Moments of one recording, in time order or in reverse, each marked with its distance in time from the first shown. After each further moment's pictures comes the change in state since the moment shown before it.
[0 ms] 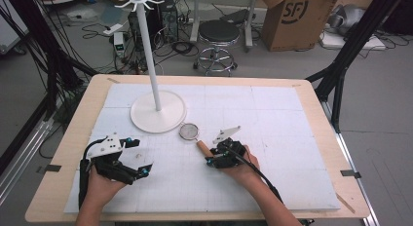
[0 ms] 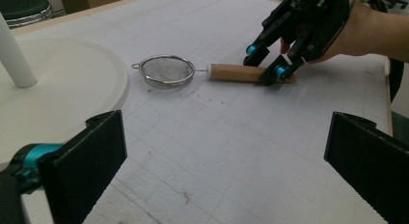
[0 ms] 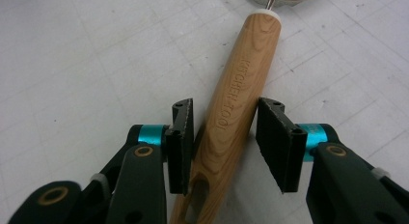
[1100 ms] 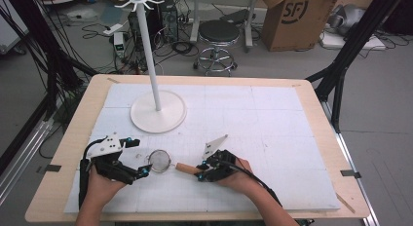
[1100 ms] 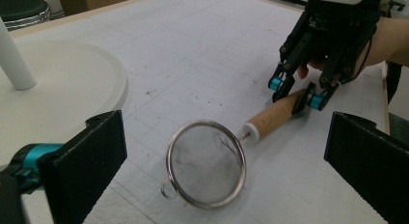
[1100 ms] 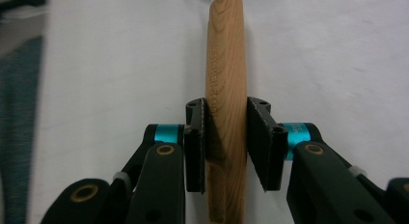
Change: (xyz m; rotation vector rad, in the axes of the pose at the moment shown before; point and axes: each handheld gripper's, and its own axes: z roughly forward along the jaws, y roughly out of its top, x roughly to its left) left arm 0.000 0.001 0.001 0.001 -0.002 0.003; right arm 0.036 0.006 0.010 0.020 0.255 -0.212
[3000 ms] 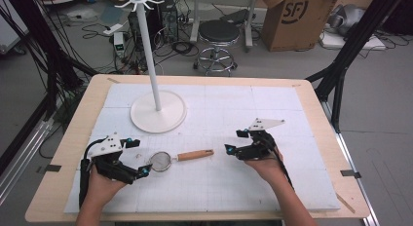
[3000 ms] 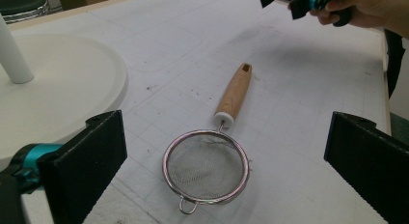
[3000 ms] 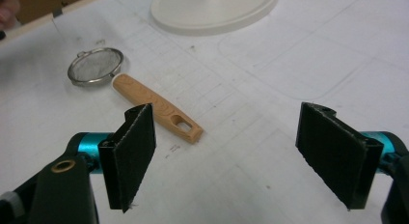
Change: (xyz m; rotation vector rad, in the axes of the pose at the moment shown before) left arm 0.002 -0.003 0.002 0.008 -0.003 -0.012; right arm -0.043 -0.047 -0.100 -0.348 -0.293 0.308
